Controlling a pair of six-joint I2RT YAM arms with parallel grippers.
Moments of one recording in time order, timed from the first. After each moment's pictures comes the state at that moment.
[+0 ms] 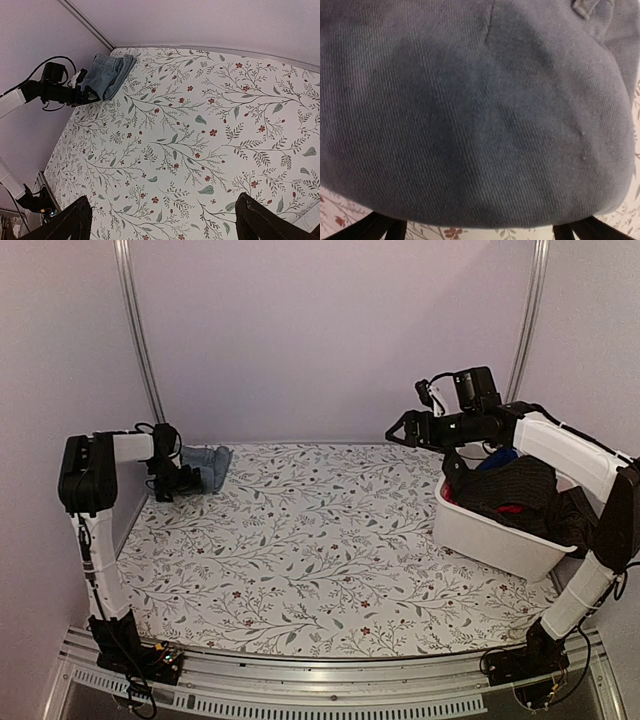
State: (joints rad) left arm 0.06 2.16 1.56 -0.63 0.04 -0.26; right arm 0.42 1.63 1.48 -0.45 -0.41 0.31
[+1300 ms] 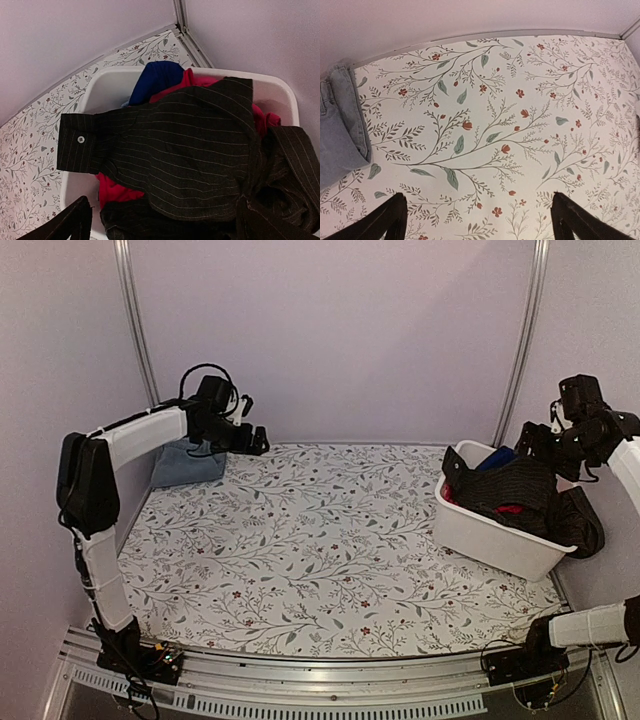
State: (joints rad) left arm -0.34 1.95 1.70 -0.56 0.10 -0.13; right arm 0.05 1.20 1.38 -0.98 0.09 0.39
